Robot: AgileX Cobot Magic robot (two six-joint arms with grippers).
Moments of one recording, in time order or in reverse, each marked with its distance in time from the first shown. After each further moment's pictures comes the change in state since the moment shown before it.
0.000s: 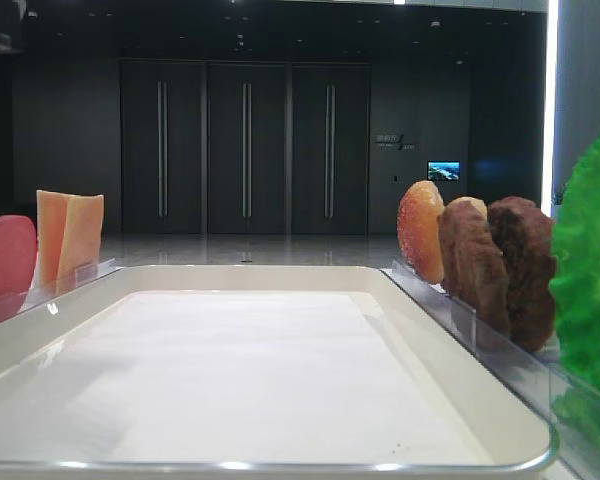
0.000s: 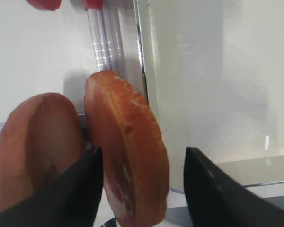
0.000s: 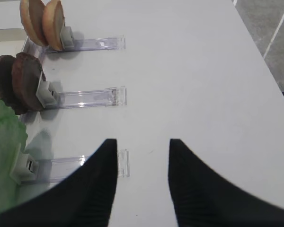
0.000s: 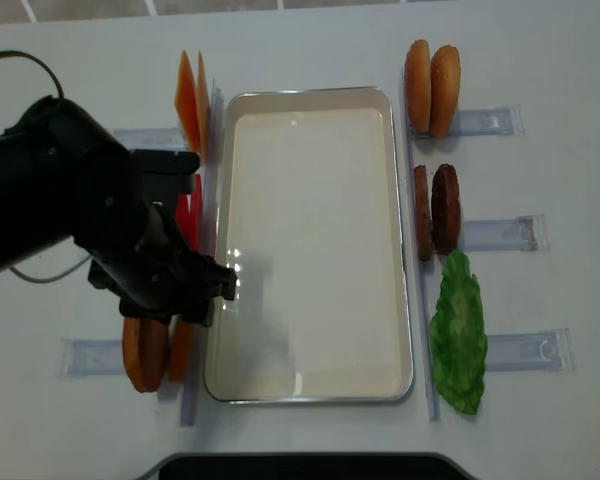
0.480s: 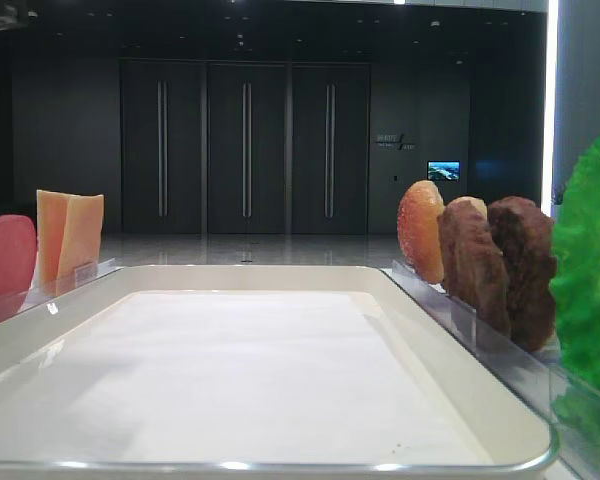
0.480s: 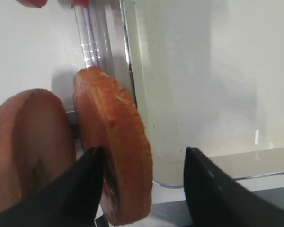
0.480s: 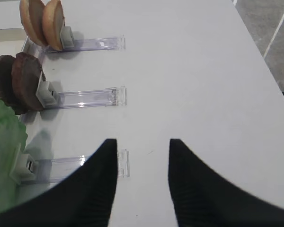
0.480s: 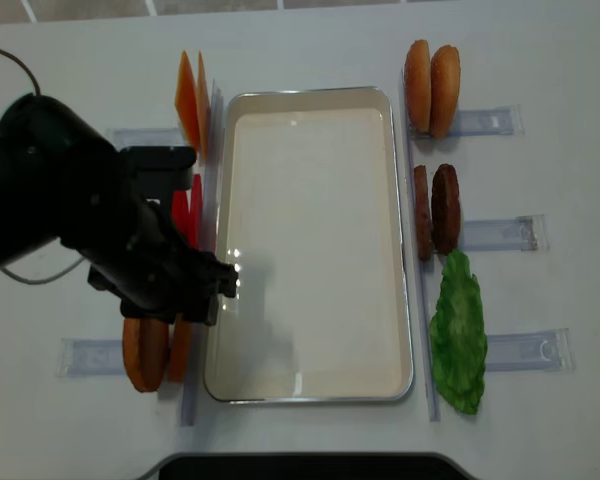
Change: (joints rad) left arm 0.000 -0.023 0.001 -0.041 -0.003 0.020; right arm 0.000 0.000 0.000 0.000 0.000 0.000
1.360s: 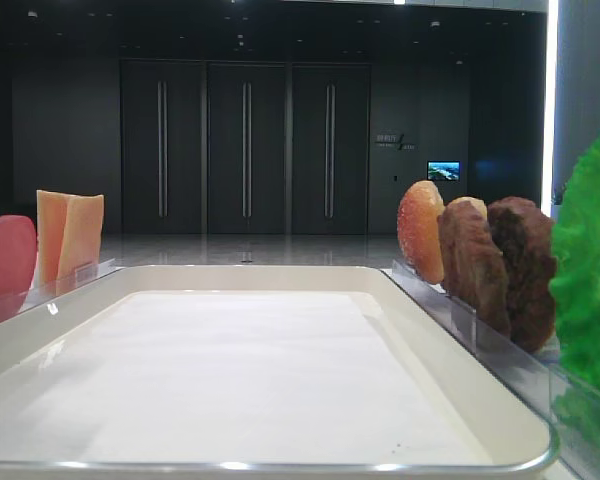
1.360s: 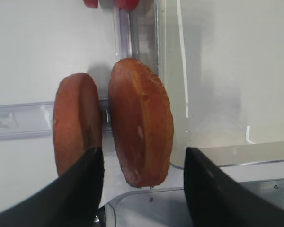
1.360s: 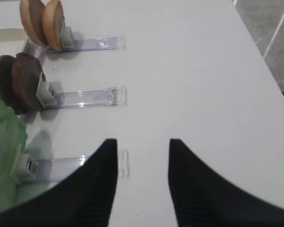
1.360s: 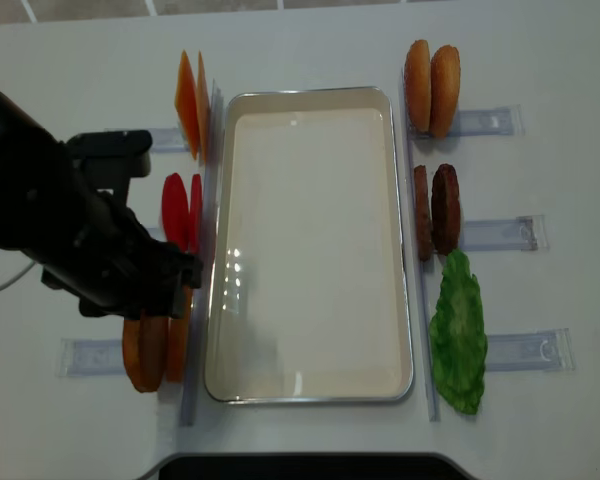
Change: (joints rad) left arm 0.051 -0.143 0.000 0.026 0.095 -0.024; right arm 0.000 0.000 0.000 0.000 0.000 0.000
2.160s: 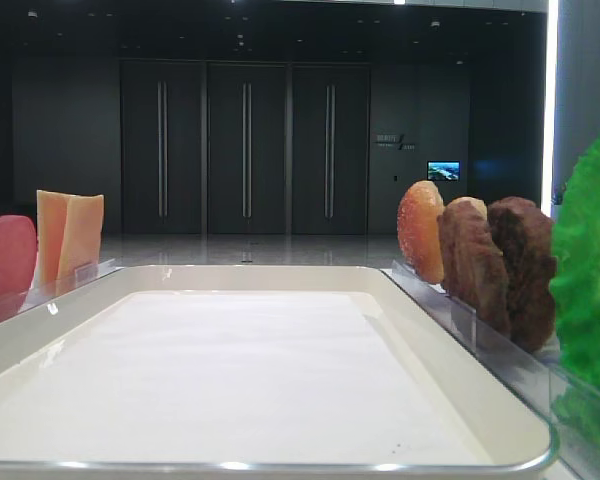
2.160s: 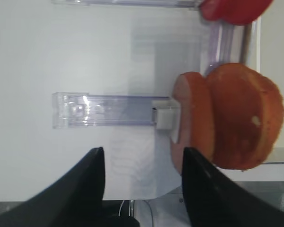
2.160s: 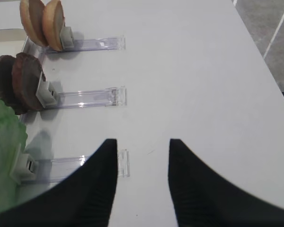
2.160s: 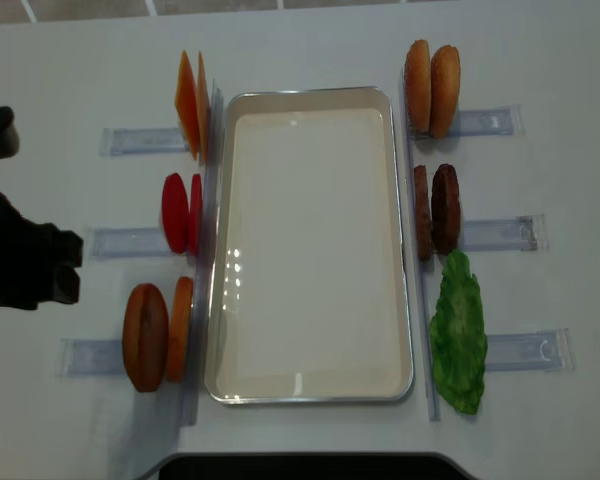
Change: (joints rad) left arm 0.448 -0.176 0.010 -0.051 0.137 0.376; right arm 0.000 0.000 0.000 0.000 0.000 0.000
